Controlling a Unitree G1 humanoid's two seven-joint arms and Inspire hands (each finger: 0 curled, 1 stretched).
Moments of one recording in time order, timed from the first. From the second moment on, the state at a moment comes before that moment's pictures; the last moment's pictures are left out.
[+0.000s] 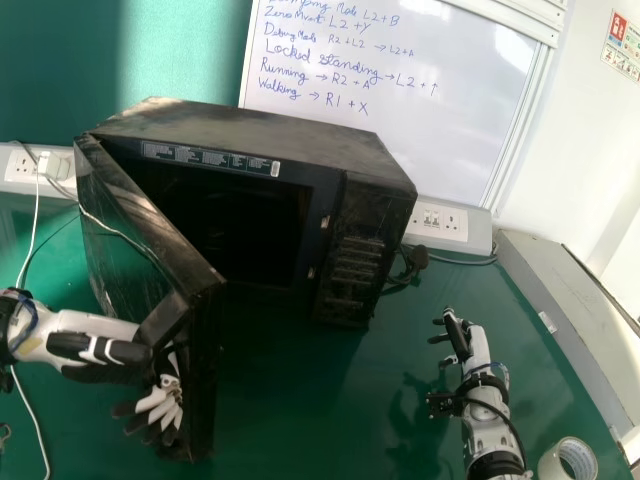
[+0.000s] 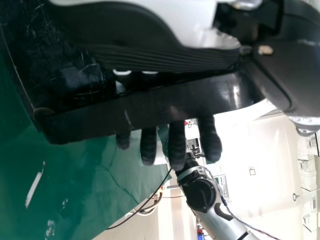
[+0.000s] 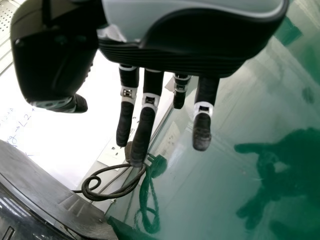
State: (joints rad) left arm -0.53 0.69 0.26 -0.03 -0.42 0.33 -1.50; right arm -1.04 -0.48 -0.11 1.35 -0.21 -0.17 -0.07
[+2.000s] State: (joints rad) left arm -0.50 0.94 0.29 0.27 -0.66 0.20 -1.59; right arm -1.04 -0.48 -0.11 1.35 -0.21 -0.17 -0.07
